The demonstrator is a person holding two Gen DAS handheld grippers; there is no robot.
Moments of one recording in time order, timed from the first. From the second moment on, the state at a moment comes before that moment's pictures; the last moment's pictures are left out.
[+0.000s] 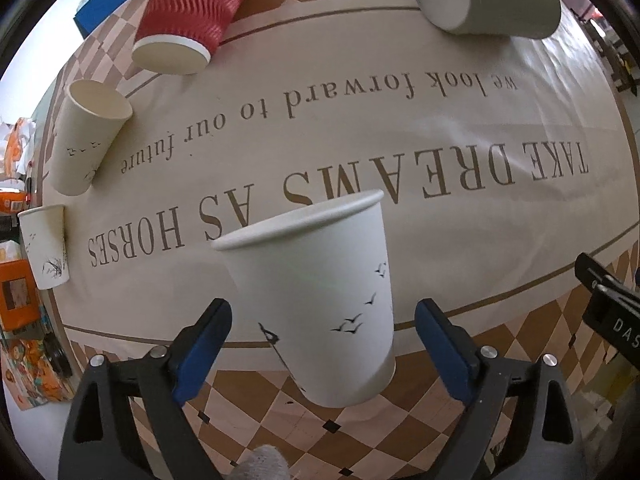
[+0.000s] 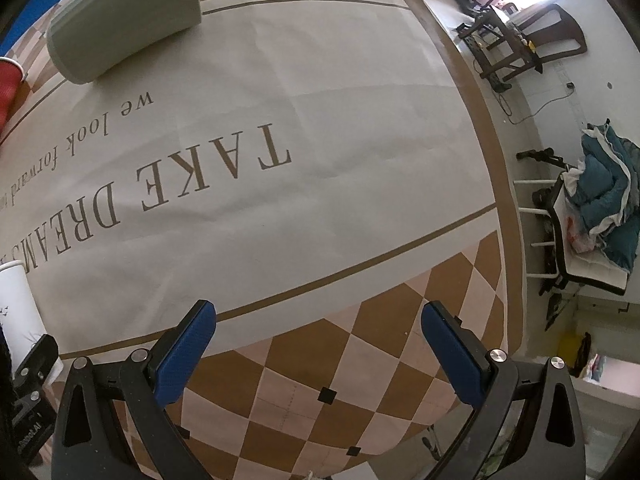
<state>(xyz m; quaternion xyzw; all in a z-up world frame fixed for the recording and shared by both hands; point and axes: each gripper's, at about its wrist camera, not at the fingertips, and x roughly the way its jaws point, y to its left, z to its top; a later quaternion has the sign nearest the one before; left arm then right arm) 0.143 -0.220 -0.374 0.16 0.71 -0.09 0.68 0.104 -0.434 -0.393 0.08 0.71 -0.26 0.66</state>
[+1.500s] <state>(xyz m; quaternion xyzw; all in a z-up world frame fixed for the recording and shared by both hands) 0.125 -0.025 -0.333 0.01 0.67 0.06 0.74 0.185 -0.252 -0.352 0.09 0.74 -0.03 0.67</state>
